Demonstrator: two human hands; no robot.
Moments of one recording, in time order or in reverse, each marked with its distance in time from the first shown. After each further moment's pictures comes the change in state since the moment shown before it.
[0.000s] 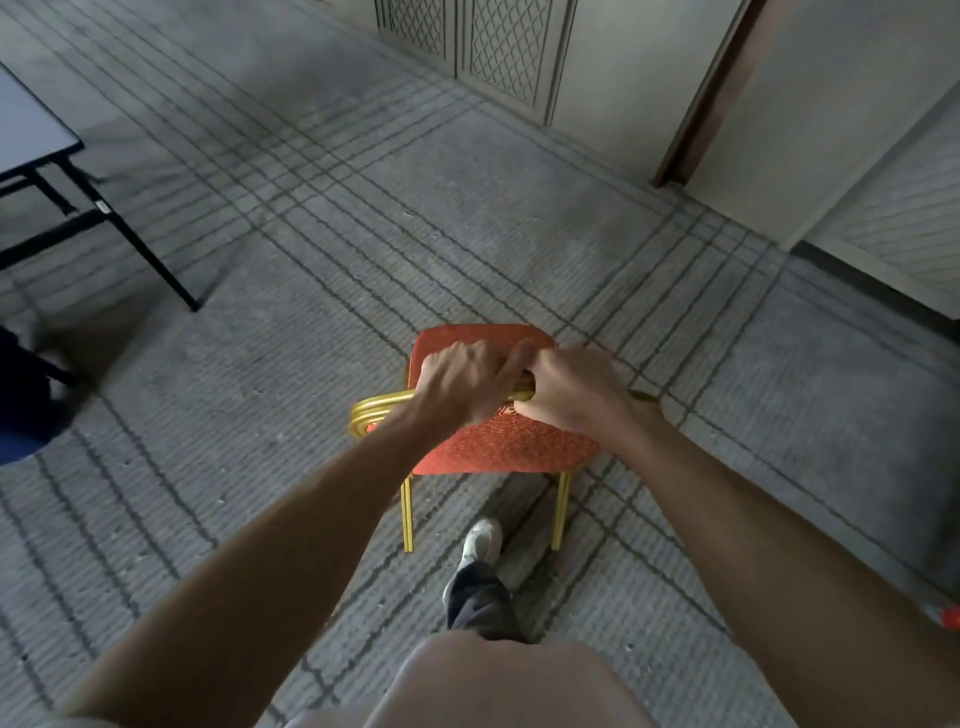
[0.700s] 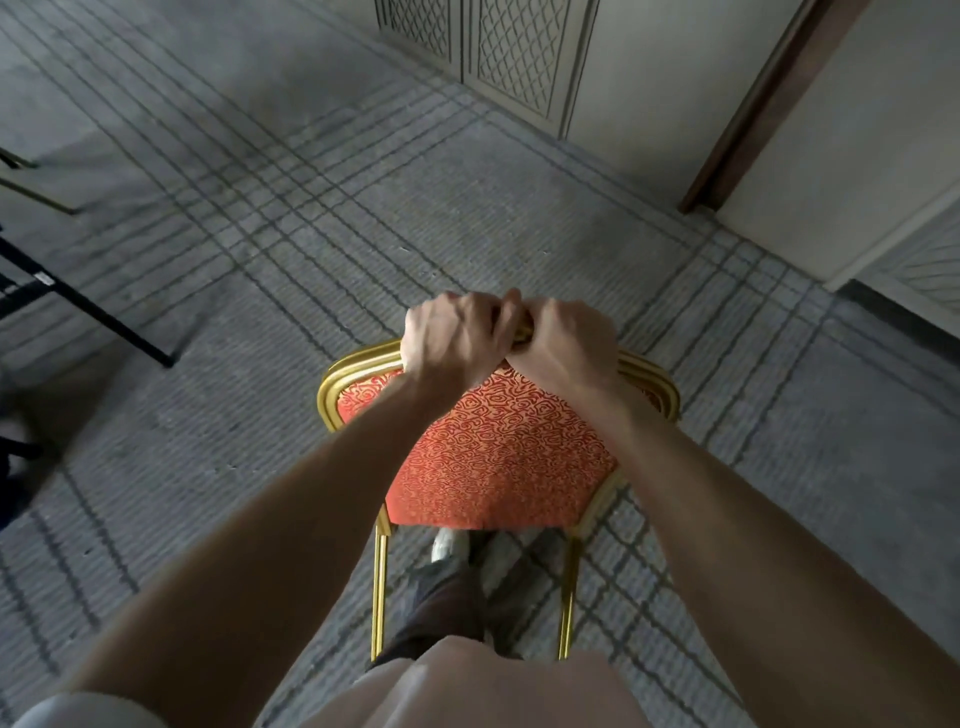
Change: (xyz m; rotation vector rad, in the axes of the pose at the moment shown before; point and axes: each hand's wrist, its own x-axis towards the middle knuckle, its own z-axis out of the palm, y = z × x) left_hand 0.356 -0.065 -0.038 0.064 0.276 -0.159; right_hand 0.336 0.132 -0.057 0.217 0.350 0.114
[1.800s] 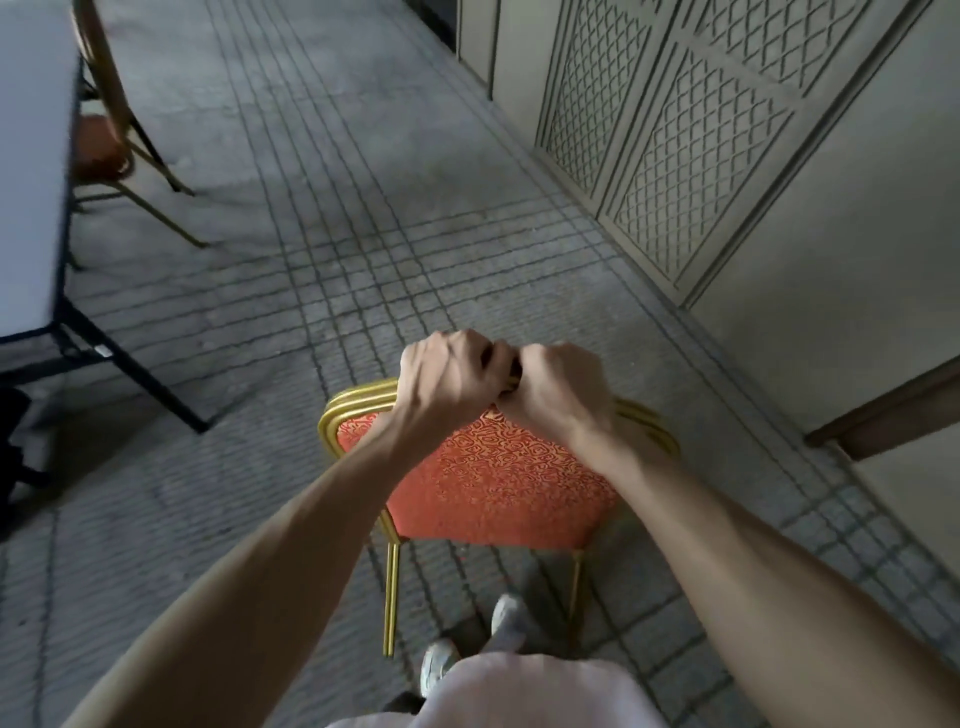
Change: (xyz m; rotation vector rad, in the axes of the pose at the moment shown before) left_hand 0.427 -0.161 0.003 0.013 0.189 -0.324; right_hand 0.493 -0.042 0.069 -0.051 -0.106 -0.478
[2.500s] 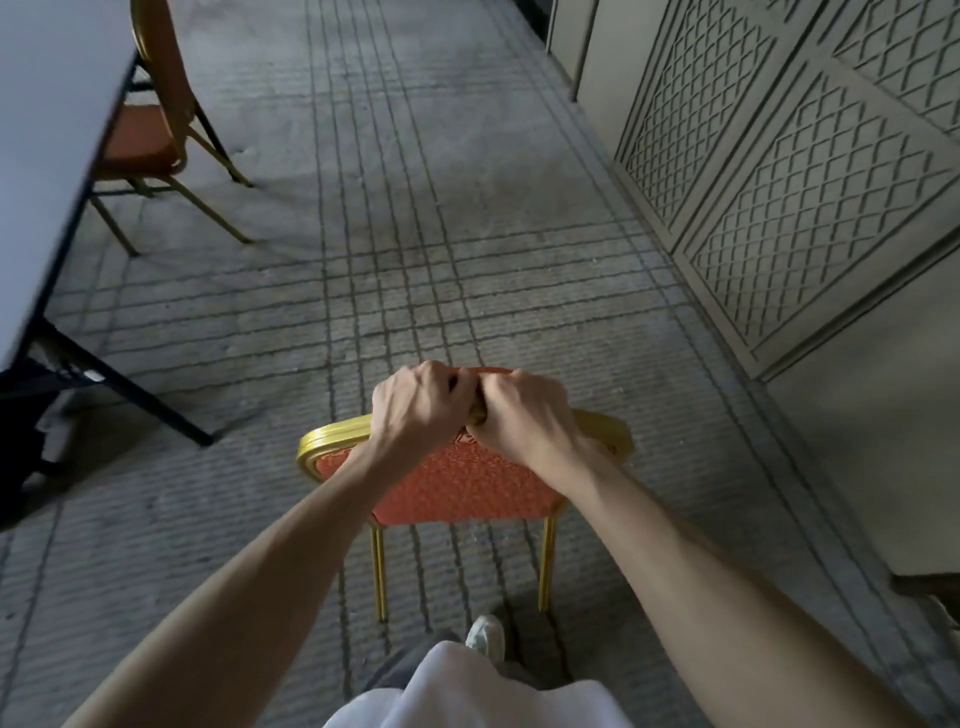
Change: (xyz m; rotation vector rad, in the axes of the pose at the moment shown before) left_hand 0.245 -0.034 0.107 0.050 -0.007 -0.355; right_hand 0.268 0.121 0.095 0.006 -0.216 -0.261
